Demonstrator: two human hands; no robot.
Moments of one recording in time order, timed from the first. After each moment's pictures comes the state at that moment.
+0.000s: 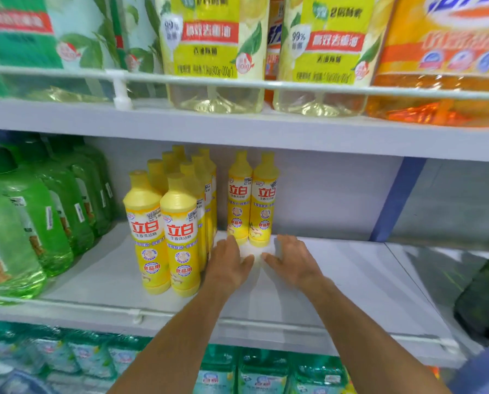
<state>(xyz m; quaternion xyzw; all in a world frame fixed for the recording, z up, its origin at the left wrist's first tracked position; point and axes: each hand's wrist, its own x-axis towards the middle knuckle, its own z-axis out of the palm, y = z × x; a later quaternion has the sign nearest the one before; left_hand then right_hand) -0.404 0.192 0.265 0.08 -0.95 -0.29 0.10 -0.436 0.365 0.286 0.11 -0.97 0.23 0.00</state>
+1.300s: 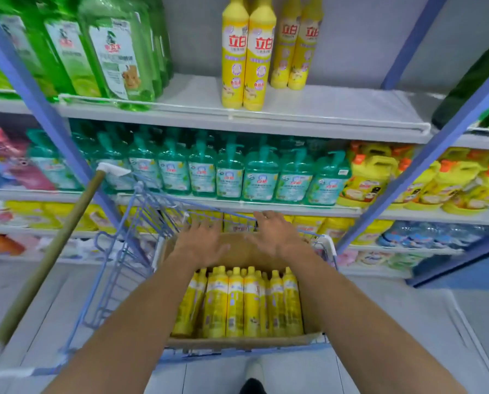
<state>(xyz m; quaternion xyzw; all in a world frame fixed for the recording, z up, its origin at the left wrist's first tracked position) 0.018 0.045 0.144 -0.03 -0.99 -0.02 -0.15 -0.030 0.240 0.153 0.16 -0.97 0.05 -0.16</state>
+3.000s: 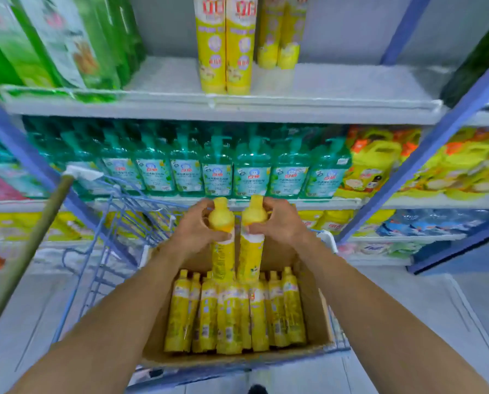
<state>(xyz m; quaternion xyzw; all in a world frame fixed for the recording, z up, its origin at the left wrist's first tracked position) -0.037 0.046 0.124 0.06 -0.82 -0.56 -0.09 -0.078 0.268 0.126 0.07 -0.91 0.39 -0.10</state>
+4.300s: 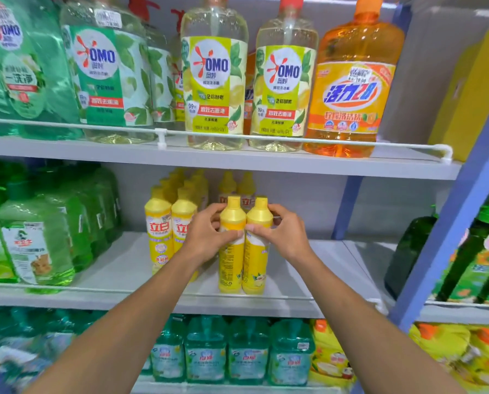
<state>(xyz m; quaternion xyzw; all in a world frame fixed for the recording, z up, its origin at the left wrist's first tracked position) -0.289 0.184 0.404 -0.06 -0.79 -0.59 0.17 -0.330 0.379 0.402 0.16 -0.83 0.51 0.16</state>
